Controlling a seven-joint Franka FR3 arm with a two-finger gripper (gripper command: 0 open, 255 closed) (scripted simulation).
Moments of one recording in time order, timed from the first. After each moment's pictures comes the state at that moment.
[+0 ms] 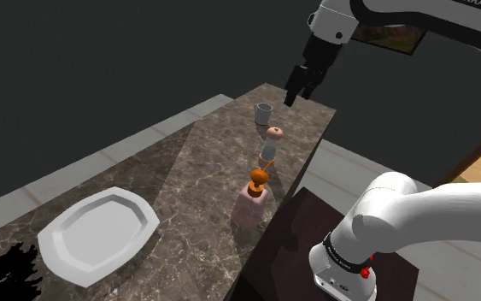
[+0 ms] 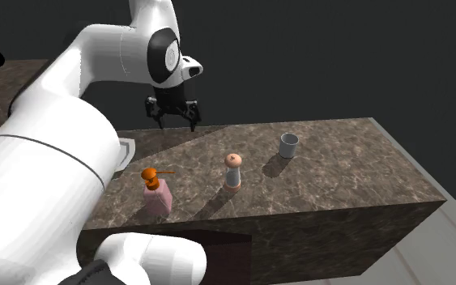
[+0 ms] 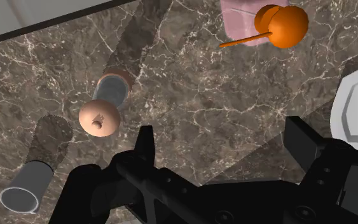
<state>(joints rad) 0.01 -0.80 0.00 -2.27 0.03 1.57 0.00</state>
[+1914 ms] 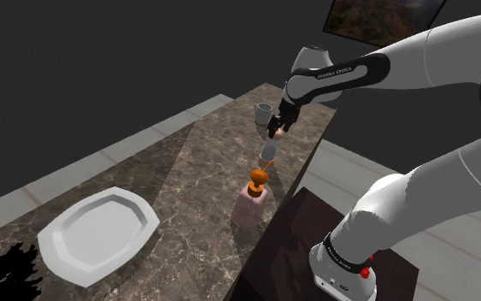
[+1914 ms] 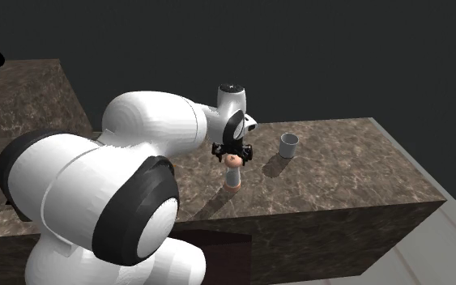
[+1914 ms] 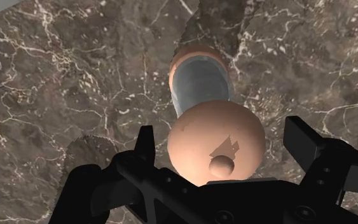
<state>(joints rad) -0.10 -0.35 -0.24 -2.53 -0.09 2.27 -0.18</state>
